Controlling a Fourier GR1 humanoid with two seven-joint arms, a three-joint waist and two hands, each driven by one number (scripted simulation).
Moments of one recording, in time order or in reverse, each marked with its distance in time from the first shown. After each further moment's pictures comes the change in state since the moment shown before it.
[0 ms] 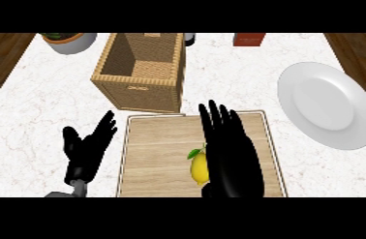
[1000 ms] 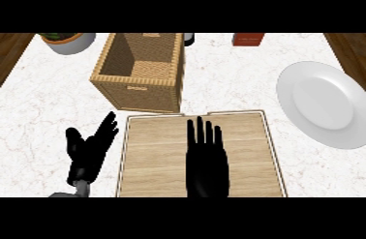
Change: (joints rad) left arm 0.006 -0.034 0.024 0.017 -0.034 -0.021 -0.006; right arm 0.075 0.135 0.075 0.272 0.120 -0.055 0.012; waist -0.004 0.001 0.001
